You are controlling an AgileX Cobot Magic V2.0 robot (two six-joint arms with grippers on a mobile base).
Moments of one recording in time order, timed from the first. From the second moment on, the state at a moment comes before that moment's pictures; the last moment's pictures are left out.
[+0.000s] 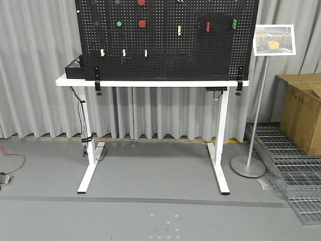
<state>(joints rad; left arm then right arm) -0.15 -0.01 0.03 -0.11 0.09 0.17 0.02 -0.01 0.03 0.01 0.15 0.04</state>
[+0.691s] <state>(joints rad) -0.15 -0.01 0.03 -0.11 0.09 0.17 0.02 -0.01 0.03 0.01 0.15 0.04</state>
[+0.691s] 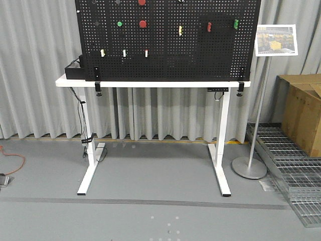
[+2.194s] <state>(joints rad) -0.15 -0.01 0.03 -0.11 0.09 0.17 0.02 -0.01 0.03 0.01 0.15 0.04</state>
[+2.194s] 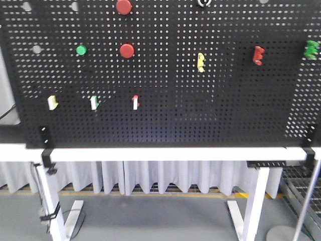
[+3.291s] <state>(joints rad) -0.15 -0.01 0.03 -0.11 0.09 0.17 0.02 -0.01 0.03 0.01 0.15 0.04</state>
